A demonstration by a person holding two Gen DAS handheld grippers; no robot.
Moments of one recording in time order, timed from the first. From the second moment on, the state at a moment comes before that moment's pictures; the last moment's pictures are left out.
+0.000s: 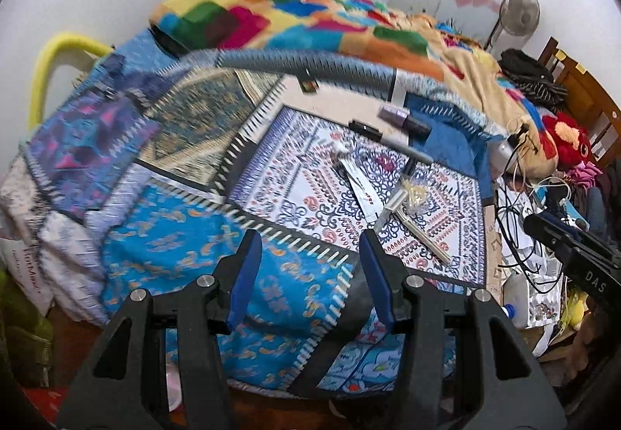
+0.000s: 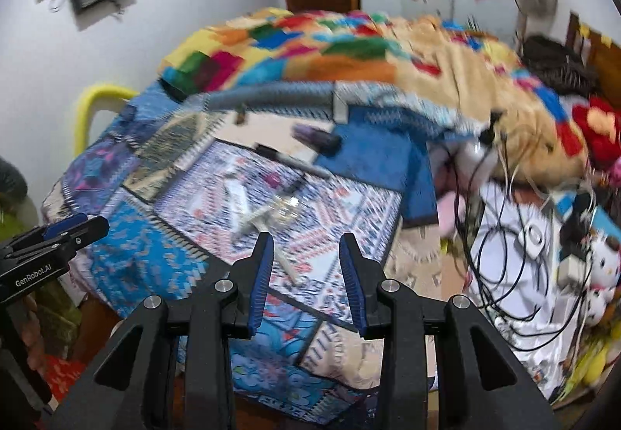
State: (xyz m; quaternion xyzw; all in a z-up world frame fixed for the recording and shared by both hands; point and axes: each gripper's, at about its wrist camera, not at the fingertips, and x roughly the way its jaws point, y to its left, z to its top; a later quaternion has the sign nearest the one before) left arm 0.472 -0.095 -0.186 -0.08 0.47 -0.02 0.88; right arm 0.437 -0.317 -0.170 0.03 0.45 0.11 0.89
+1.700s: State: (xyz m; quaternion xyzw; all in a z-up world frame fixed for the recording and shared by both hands) left arm 0.596 -0.131 -0.253 -0.08 0.46 -0.07 0.88; right arm 0.527 -0.299 -0.245 0.10 0.49 0.17 0.85
